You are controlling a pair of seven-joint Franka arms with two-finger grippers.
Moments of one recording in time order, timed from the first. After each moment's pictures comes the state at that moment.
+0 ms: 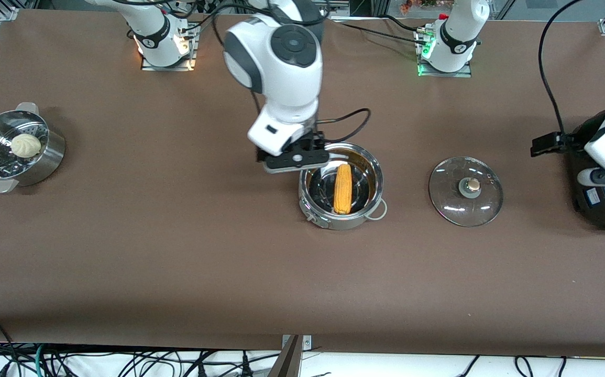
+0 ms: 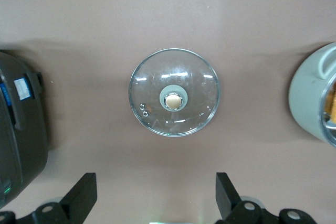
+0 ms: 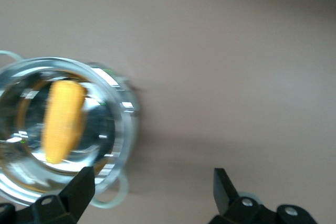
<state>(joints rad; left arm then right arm) 0.01 0.19 0.00 -1.41 0.02 1.42 0.01 0.77 0.69 -0.11 -0.90 -0.07 1.60 0.53</state>
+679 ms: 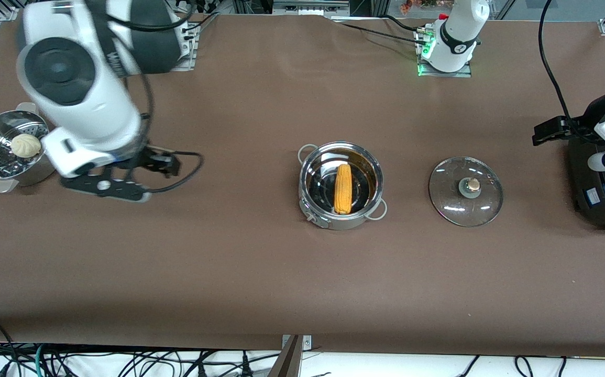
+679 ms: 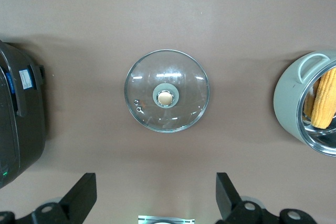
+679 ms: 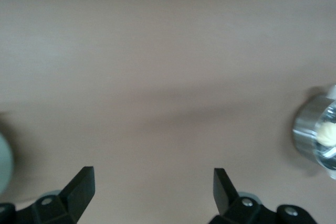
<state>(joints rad) 0.01 0.19 -0.03 -1.36 0.02 1.38 -0.07 0.51 0.55 -0.26 -0.91 -0.04 1.31 0.44</state>
